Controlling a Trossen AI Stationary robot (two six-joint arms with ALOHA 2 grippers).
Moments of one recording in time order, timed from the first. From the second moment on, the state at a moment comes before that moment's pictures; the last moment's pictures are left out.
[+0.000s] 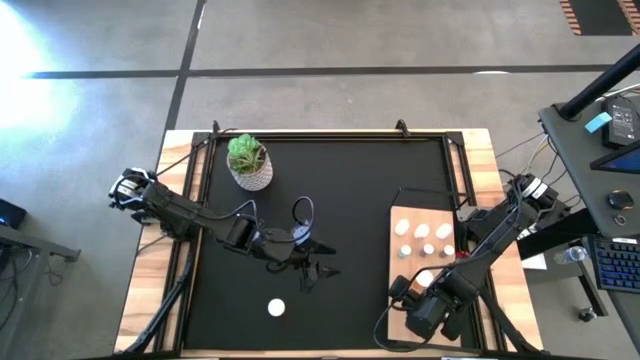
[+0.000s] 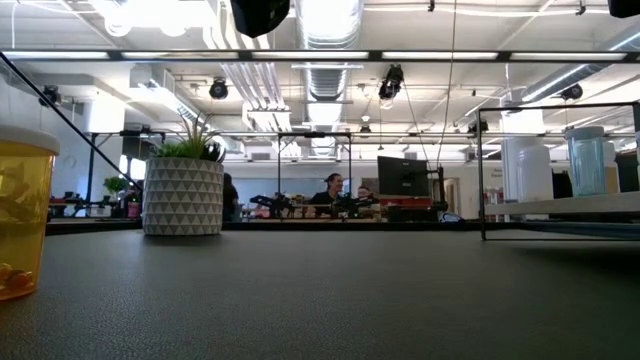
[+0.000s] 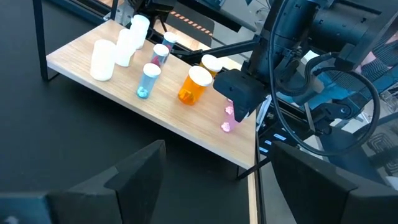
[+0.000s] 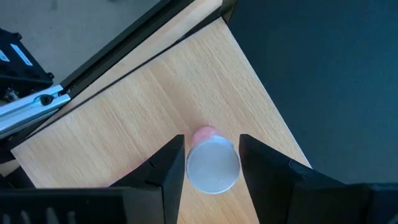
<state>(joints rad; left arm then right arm) -0.35 1.54 1.18 -0.01 -0.23 -0.65 0.79 1.60 1.19 -0.82 -0.10 -0.12</state>
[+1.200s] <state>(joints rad) -0.61 1.53 1.19 -0.46 -0.17 -1.20 0.79 1.52 1.54 -1.08 0.31 0.33</state>
